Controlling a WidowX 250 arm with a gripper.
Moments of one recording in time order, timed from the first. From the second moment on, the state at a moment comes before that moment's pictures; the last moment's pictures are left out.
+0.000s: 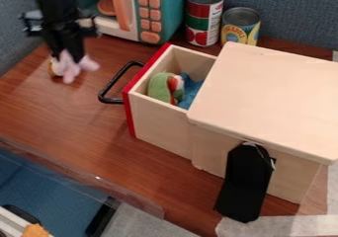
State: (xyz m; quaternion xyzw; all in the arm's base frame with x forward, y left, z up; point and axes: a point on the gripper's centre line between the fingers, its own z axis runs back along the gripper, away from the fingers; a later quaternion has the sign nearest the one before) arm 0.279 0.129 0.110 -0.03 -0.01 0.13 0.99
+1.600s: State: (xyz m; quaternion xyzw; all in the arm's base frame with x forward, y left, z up) arm 0.291 -0.091 0.130 -0.06 0.01 -0.08 0.99
